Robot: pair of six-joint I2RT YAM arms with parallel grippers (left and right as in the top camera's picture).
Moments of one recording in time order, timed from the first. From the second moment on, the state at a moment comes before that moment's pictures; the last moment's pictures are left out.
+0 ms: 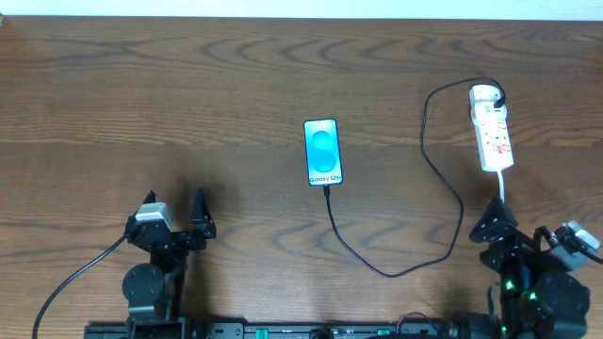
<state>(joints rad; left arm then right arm) 0.05 0.01 0.02 -0.11 0.05 -0.20 -0.10 0.17 0.57 -0.68 0.15 0.53</state>
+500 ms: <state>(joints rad) 0.05 0.01 0.02 -0.11 0.05 -0.20 -0.14 0.02 0.14 0.02 -0.02 0.53</state>
